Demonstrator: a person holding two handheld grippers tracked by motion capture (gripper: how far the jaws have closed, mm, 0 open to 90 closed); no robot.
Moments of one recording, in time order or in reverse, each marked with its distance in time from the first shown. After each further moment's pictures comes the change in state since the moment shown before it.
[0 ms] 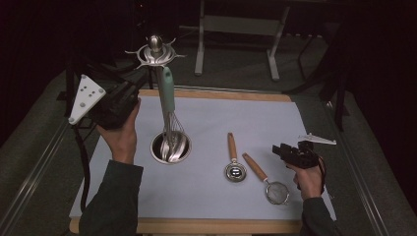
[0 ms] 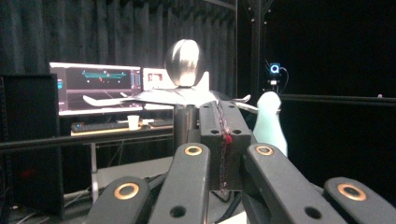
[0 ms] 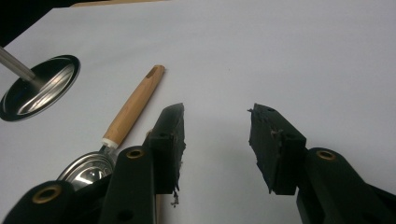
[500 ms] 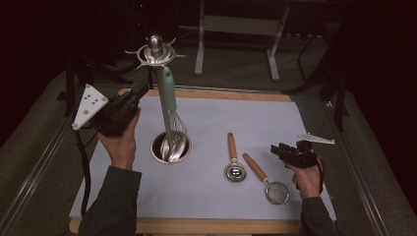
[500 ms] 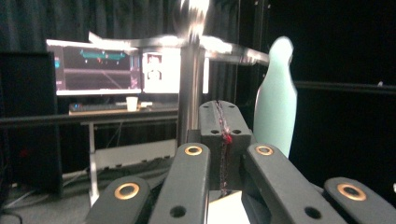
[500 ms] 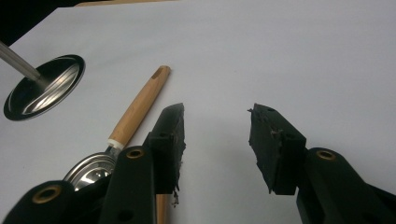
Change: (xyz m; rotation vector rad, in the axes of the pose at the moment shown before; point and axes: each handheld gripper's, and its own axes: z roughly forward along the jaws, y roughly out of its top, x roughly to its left) left arm 0.002 -0.016 -0.007 0.042 -0.012 -0.022; right arm 0.004 0.001 0.002 0.000 0.013 -0.003
